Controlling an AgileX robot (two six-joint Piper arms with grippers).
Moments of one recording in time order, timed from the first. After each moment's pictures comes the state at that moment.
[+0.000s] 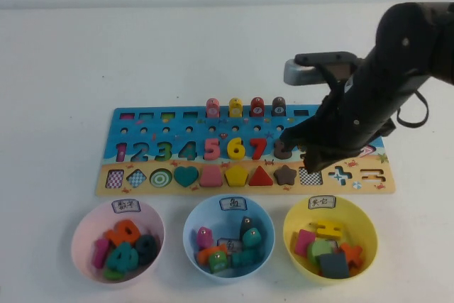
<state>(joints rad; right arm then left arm) 0.49 1.77 -1.41 0.25 1.01 0.08 -0.07 -0.01 0.03 -0.01 0.37 0.07</state>
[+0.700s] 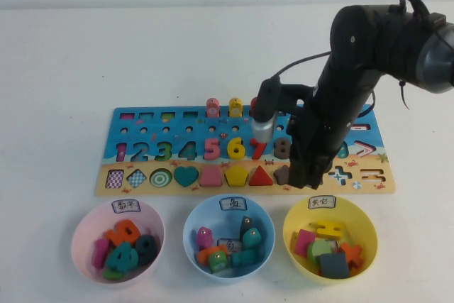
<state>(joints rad) 0.51 1.99 -1.63 0.26 1.21 -0.89 -0.07 -0.01 0.03 -0.01 0.37 0.07</state>
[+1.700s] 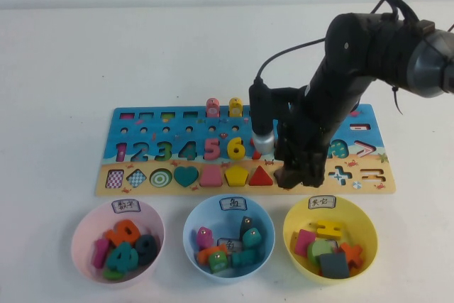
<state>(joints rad) 0.51 2.02 -1.63 0.30 1.09 -1.20 -0.07 -0.01 0.03 -0.01 0.37 0.07</state>
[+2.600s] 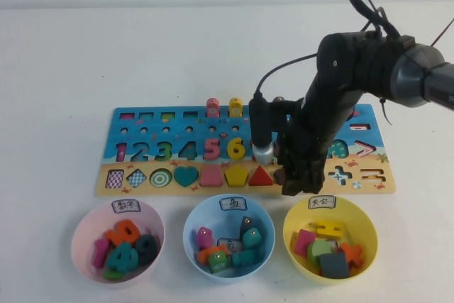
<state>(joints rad) 0.51 2.09 -1.63 0.26 1.04 -1.20 -0.07 -0.01 0.03 -0.01 0.37 0.07</state>
